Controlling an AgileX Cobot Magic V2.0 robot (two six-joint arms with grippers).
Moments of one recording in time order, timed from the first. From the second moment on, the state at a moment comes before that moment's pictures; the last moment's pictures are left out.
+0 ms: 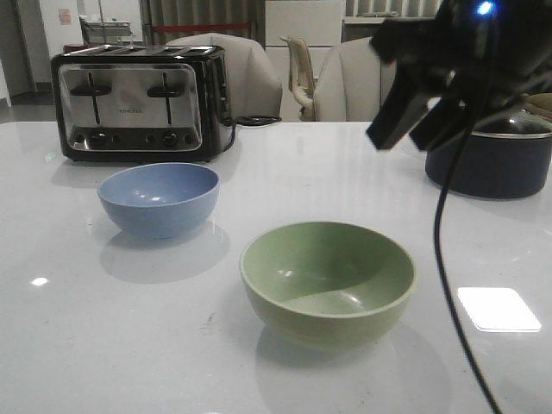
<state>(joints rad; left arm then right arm) -0.07 0.71 -0.66 -0.14 0.55 0.13 0.35 1.38 -0.99 0.43 0.60 -0.33</state>
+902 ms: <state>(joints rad) -0.22 1.12 -0.89 -0.15 0.61 0.15 0.35 0.71 -0.63 0.37 0.66 -0.35</state>
